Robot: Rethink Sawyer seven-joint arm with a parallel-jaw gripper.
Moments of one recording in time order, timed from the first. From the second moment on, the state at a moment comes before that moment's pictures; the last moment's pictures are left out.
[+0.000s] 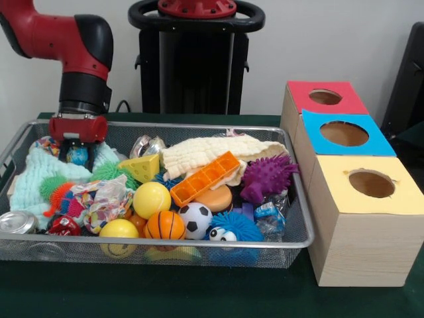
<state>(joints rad) -0.90 -0.28 0.01 1.80 -0.74 -0.69 1.97</state>
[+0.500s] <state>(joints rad) -0.99 -0.24 0.10 1.76 -0.88 -0.75 1.99</state>
